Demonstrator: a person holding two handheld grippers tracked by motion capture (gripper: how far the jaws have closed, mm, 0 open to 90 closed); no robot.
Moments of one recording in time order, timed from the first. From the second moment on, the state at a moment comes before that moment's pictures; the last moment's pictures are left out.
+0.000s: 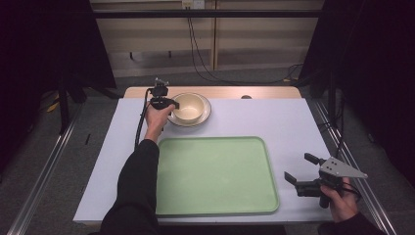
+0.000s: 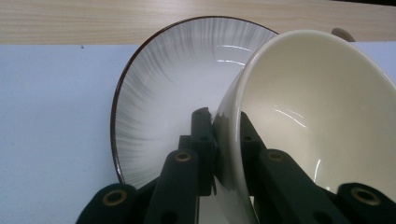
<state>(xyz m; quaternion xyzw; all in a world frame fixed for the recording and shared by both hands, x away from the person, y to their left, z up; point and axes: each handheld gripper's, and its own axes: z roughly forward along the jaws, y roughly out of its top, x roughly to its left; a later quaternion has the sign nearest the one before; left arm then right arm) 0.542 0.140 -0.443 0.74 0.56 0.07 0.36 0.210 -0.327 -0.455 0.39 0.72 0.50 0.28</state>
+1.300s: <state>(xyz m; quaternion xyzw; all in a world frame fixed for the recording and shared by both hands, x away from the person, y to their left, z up) 0.517 0.178 -0.409 0.72 0.57 0.07 0.39 0.209 -0.328 -0.454 0.39 0.71 0.51 0.29</state>
